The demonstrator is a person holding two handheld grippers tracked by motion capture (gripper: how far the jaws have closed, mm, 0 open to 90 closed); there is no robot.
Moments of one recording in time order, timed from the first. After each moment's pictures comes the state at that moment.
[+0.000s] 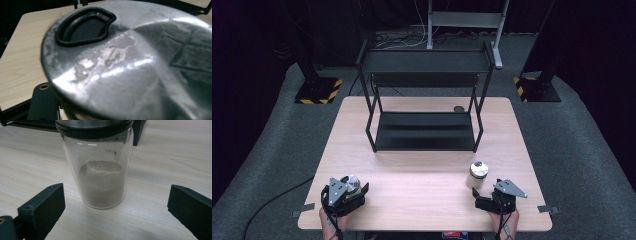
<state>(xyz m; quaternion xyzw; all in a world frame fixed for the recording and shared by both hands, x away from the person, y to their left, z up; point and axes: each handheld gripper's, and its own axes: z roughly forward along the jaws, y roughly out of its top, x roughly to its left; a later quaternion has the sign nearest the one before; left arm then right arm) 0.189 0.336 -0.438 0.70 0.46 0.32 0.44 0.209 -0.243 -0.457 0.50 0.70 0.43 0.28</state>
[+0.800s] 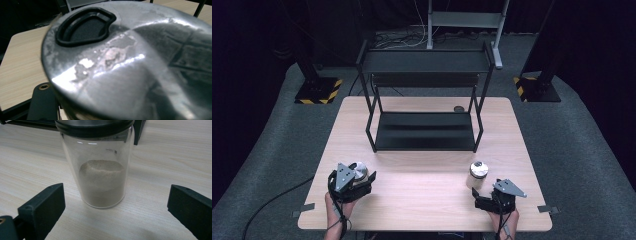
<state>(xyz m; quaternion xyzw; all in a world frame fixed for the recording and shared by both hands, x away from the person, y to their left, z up) 0.219 0.324 -0.408 0.72 0.42 0.32 0.45 0.210 -0.241 -0.456 0.50 0.70 0.42 0.28</state>
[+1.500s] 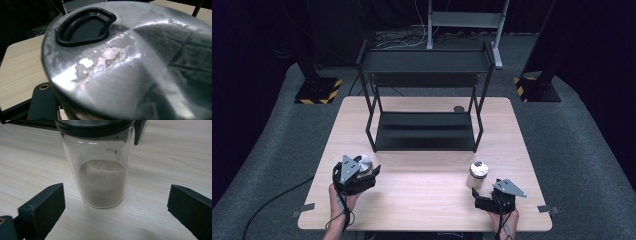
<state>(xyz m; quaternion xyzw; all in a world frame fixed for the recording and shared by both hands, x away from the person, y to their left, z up) 0.236 0.317 -0.395 0.73 0.40 0.32 0.45 0.210 -0.241 -0.456 0.50 0.70 0.42 0.28</state>
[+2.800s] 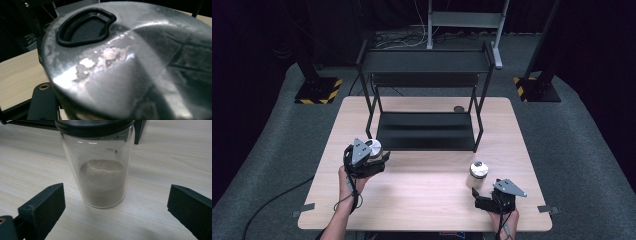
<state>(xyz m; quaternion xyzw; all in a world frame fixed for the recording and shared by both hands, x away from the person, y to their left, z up) 0.277 0.299 -0.369 0.74 0.38 0.31 0.46 0.211 -0.243 -0.456 0.50 0.70 0.42 0.28</state>
